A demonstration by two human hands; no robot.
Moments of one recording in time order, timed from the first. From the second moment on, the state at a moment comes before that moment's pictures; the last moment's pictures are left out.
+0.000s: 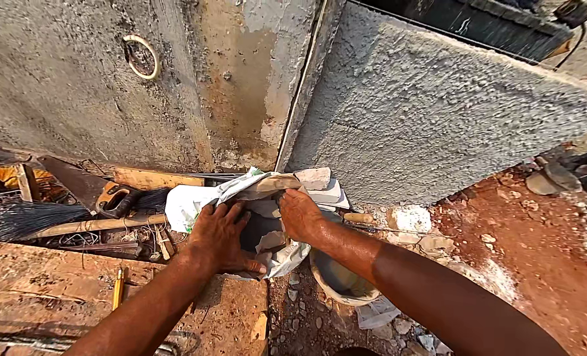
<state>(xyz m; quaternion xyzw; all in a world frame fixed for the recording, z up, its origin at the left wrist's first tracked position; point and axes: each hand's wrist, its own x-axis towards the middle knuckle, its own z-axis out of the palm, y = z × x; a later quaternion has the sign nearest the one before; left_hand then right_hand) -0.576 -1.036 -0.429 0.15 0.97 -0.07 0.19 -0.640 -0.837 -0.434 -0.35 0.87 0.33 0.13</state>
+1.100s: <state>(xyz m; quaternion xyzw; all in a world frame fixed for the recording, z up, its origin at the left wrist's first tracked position) -0.504 -1.032 -0.440 0.07 0.97 -0.16 0.17 -0.528 -0.812 -0.450 -0.47 0.86 0.00 0.20</state>
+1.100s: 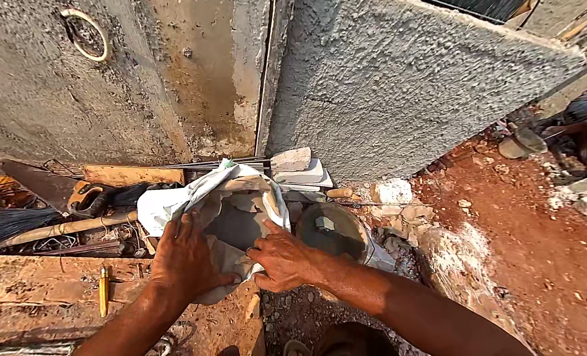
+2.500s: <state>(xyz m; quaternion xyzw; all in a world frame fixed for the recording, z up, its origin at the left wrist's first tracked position) -0.477 -1.014 -0.428 0.16 0.95 -0.06 0.24 -0.519 -0.671 -0.189 -0.13 0.98 -0.14 -0.03</state>
